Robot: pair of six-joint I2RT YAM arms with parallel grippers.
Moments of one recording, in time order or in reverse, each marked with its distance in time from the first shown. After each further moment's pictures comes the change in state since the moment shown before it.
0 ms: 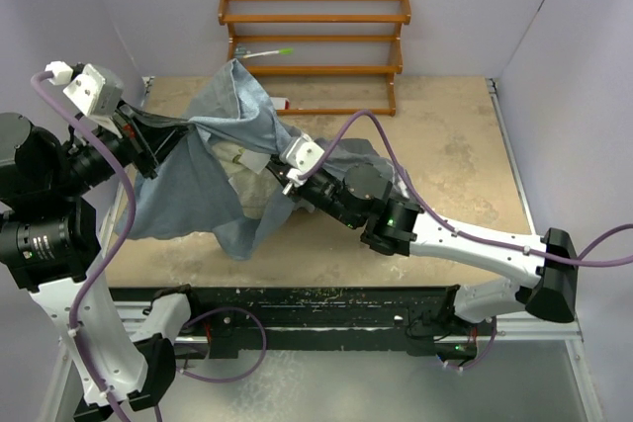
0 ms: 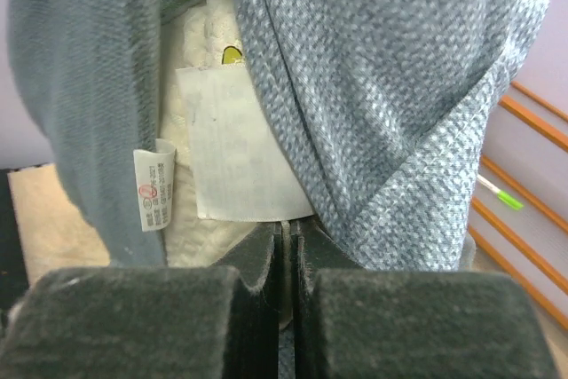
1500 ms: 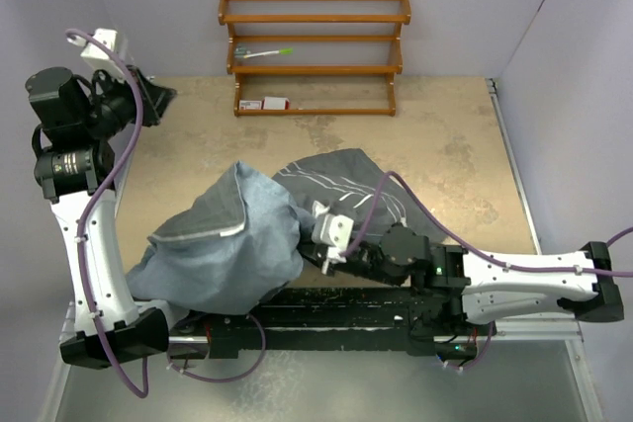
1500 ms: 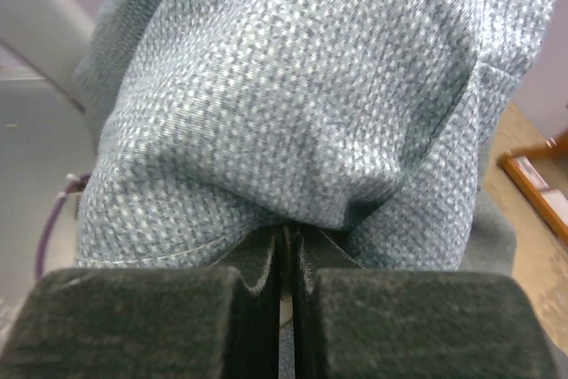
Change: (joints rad) left arm 0.000 0.147 -0.263 0.249 -0.437 -0.005; right arm 0.294 -0.348 -0.292 -0.194 -0.005 0.119
